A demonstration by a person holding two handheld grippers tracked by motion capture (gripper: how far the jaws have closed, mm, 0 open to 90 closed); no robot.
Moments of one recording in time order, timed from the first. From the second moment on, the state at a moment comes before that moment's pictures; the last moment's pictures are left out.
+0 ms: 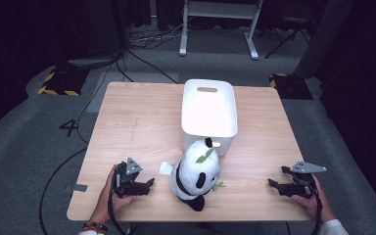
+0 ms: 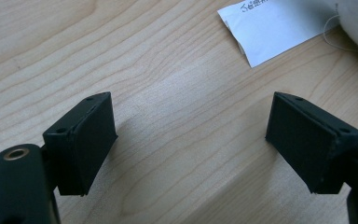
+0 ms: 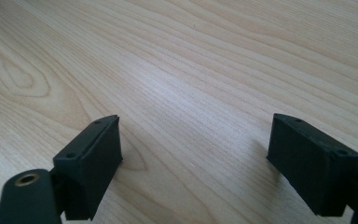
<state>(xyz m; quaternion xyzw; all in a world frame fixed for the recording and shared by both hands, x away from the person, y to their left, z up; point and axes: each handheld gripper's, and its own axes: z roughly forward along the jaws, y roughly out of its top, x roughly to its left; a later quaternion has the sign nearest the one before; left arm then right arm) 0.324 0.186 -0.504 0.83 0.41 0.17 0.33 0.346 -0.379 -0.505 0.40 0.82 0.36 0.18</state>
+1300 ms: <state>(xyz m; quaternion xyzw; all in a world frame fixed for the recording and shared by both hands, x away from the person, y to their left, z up) 0.285 0.143 -0.463 0.85 0.31 0.15 0.40 0.346 -0.379 -0.505 0.40 0.82 0.36 0.18</state>
